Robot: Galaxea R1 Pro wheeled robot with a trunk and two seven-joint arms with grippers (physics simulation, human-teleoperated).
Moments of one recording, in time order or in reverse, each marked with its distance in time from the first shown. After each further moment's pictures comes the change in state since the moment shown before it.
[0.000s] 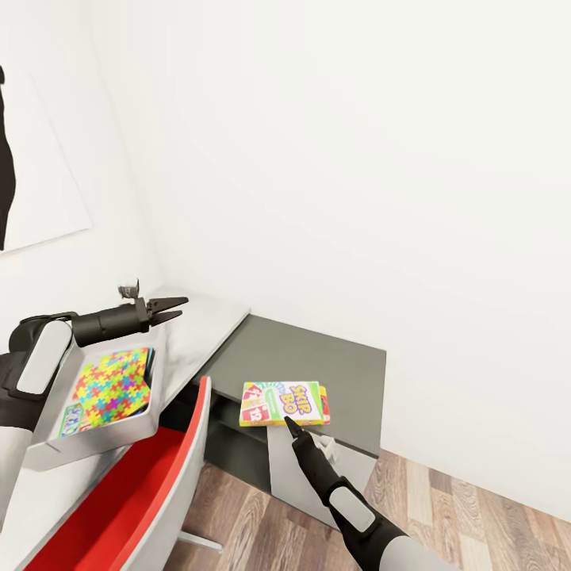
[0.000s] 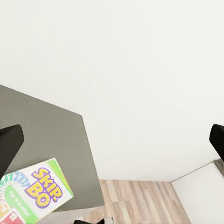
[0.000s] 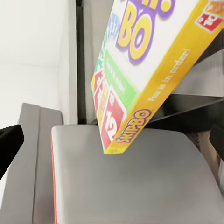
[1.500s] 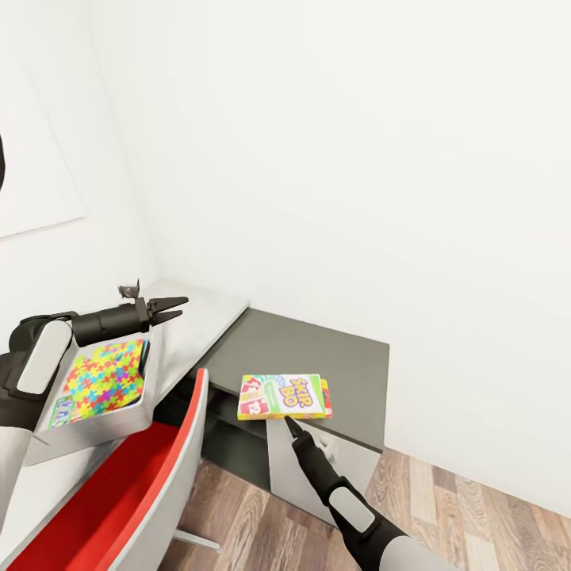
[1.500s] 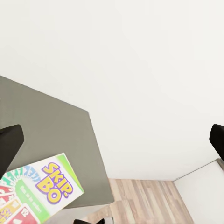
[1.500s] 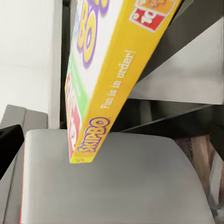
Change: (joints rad) left arm 0.000 0.000 -0.001 -0.002 0.002 0.000 0.000; right arm 0.000 0.000 0.005 0.000 0.004 -0.021 0.000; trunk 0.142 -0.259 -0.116
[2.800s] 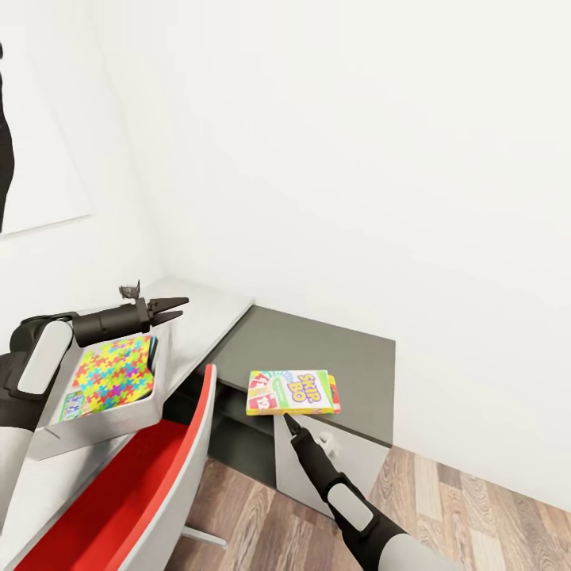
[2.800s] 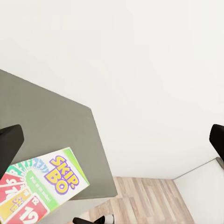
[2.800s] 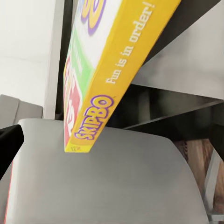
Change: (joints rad) left arm 0.001 -0.002 0.000 0.000 0.001 -0.001 0.000; right arm -0.001 0.000 0.000 -0.025 0.050 -0.034 -0.027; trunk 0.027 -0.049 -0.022
